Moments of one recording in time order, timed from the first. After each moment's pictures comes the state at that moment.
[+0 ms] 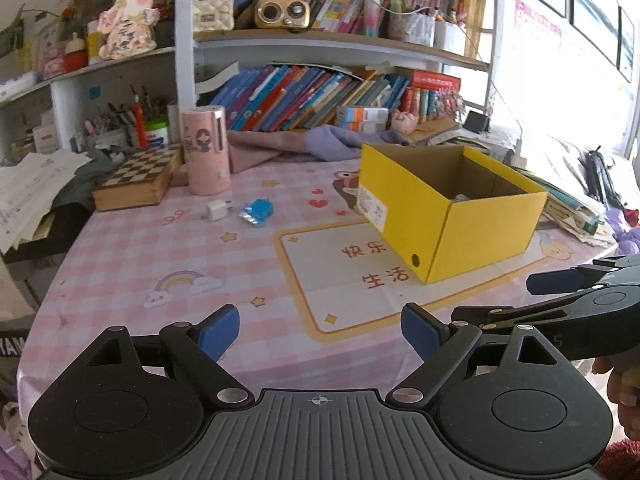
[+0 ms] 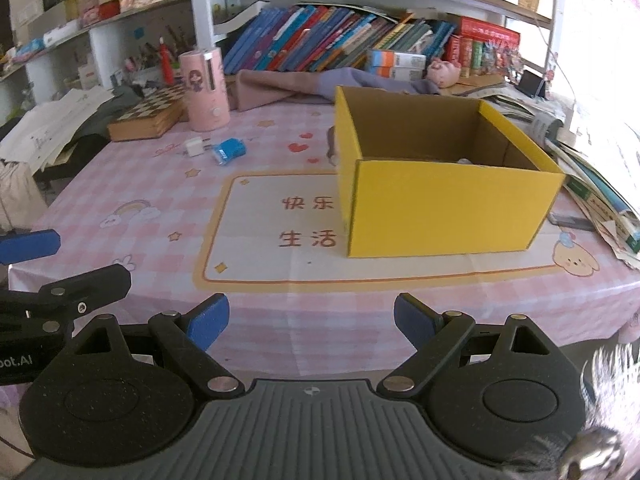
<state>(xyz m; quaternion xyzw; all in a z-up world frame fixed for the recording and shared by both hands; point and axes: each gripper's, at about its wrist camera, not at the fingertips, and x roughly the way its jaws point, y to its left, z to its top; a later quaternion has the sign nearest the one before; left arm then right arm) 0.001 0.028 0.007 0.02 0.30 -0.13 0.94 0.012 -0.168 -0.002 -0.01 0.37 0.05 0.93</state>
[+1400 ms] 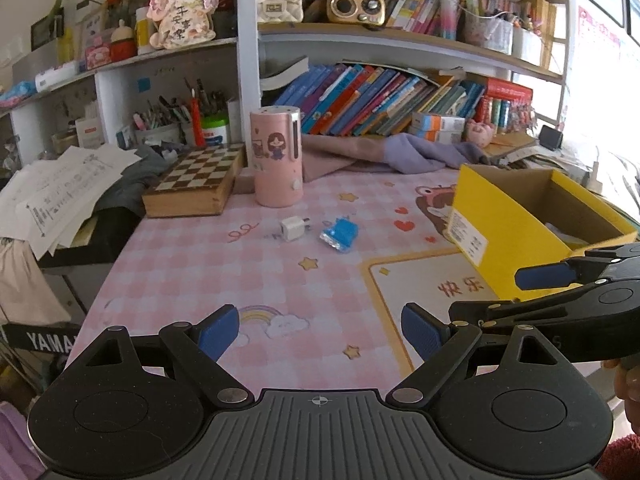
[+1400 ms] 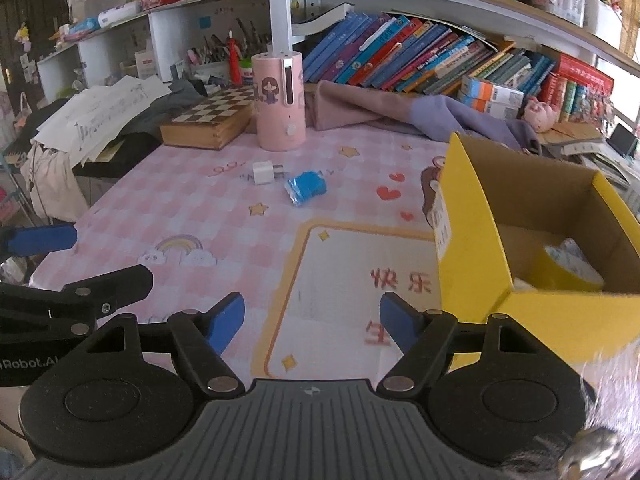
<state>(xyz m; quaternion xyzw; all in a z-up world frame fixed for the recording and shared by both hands) 0.087 0.070 0.004 0.02 0.31 -0.05 0.95 0.120 -0.103 -0.002 -0.04 0.36 0.15 0.92</state>
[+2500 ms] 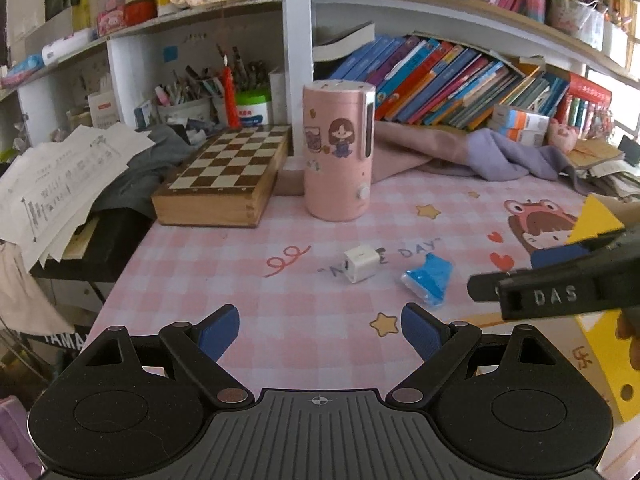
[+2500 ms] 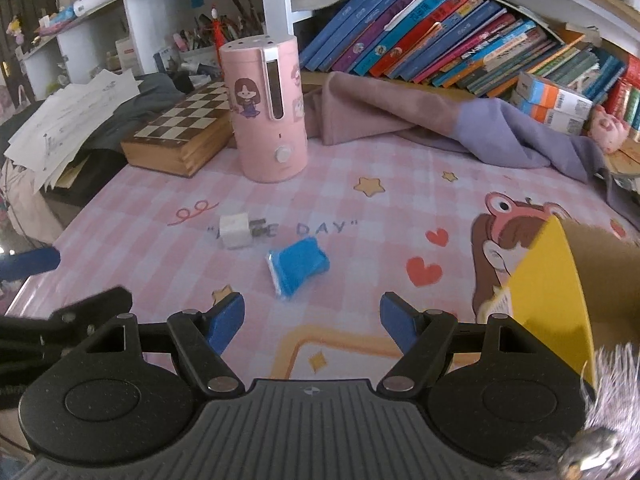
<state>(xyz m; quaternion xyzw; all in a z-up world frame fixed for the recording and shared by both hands) 0.224 0.096 -0.028 0.01 0.34 0.01 0.94 0.299 -0.072 -0.024 -0.04 0.40 0.18 0.90</state>
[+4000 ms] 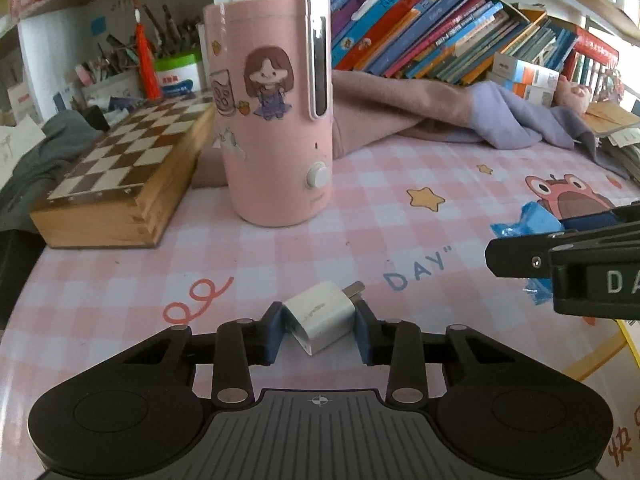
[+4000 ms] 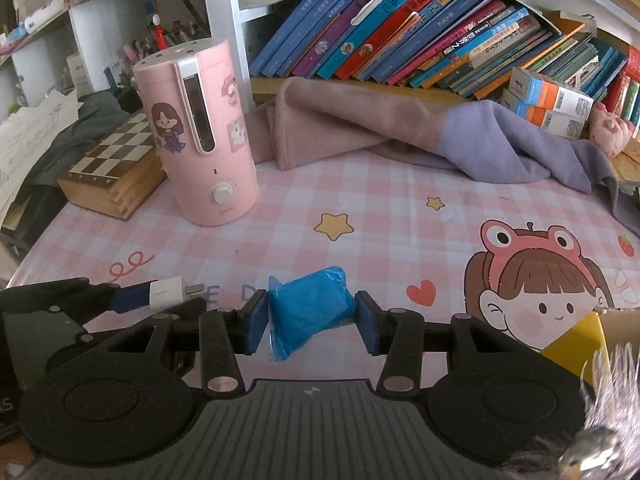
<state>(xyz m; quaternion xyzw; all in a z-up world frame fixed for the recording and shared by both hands) 0.344 0.065 -0.088 0.02 0.37 -0.03 0.93 0.373 -0.072 -0.043 -0.03 0.40 0.14 0.91</state>
